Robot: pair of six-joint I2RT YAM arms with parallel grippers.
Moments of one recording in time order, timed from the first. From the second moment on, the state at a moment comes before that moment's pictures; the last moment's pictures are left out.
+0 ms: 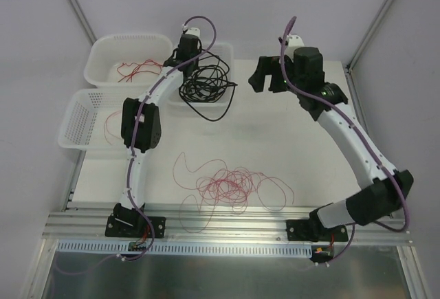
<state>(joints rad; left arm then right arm) -0.33 2.33 2.13 -0.31 -0.30 -0.07 0.42 1.49 1.54 -0.45 -0.11 0.25</state>
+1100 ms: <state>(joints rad) -0.58 1.34 1.28 -0.41 -0.36 -0.47 0.43 0.59 1.06 -0.99 -0.07 0.23</state>
